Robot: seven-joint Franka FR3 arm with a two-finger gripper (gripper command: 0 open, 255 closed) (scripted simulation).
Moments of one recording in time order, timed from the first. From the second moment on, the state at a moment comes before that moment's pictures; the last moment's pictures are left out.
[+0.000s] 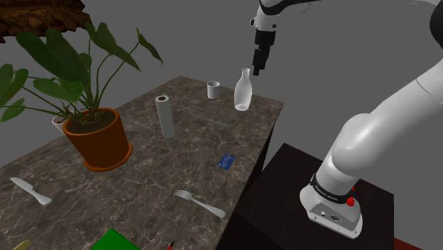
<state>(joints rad) -0.05 -0.37 -0.23 -2.12 -0.05 1.74 -0.47</state>
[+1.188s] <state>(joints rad) -0.17 0.29 -0.37 -1.55 0.09 1.79 -0.81</state>
